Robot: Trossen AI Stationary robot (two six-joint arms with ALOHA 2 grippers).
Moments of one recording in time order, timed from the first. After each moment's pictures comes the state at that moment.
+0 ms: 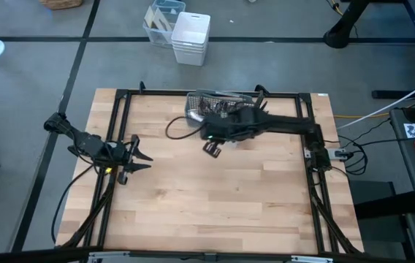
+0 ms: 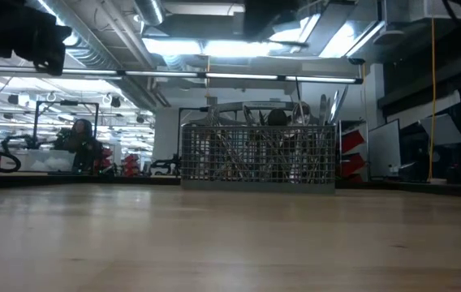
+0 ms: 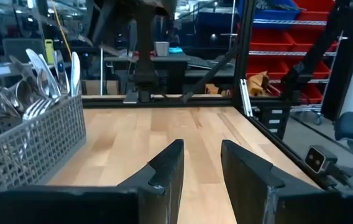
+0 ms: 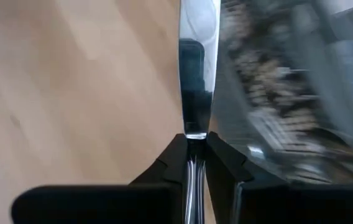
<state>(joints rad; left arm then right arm) -0.54 0.07 0.12 -0.05 -0.43 -0.03 0.05 2.07 2.34 -1.44 0.38 0.47</state>
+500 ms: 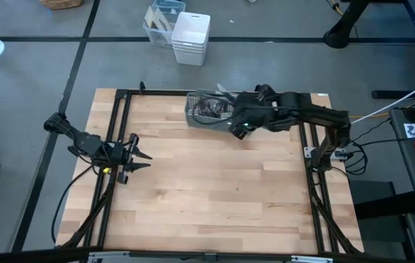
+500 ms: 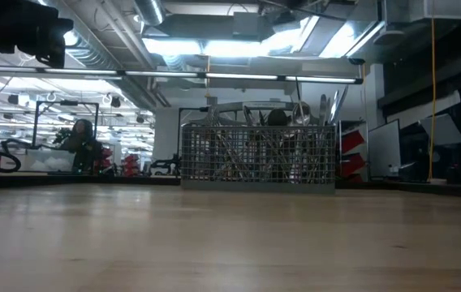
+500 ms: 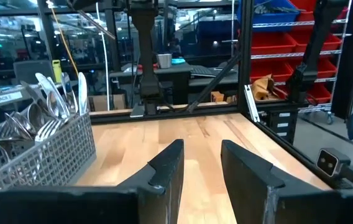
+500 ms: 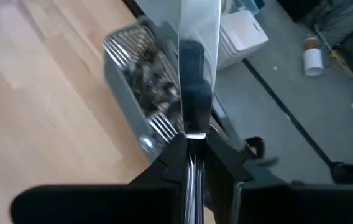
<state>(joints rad) -0.54 0.07 0.12 -0.01 -0.44 0.07 0.05 1.81 2.27 -1.57 0.65 0.47</state>
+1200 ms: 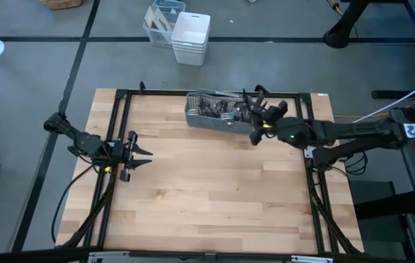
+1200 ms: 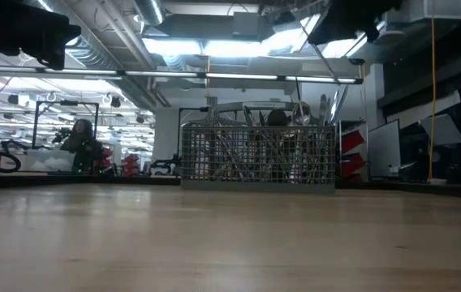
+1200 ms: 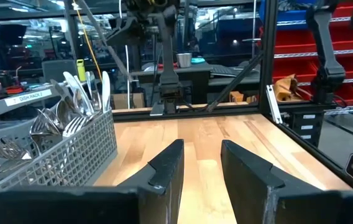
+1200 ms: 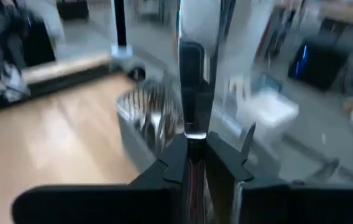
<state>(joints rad) -0.54 0.07 0.12 0.00 -0.53 0.08 0.05 1.06 0.95 -0.33 0.73 0.27</state>
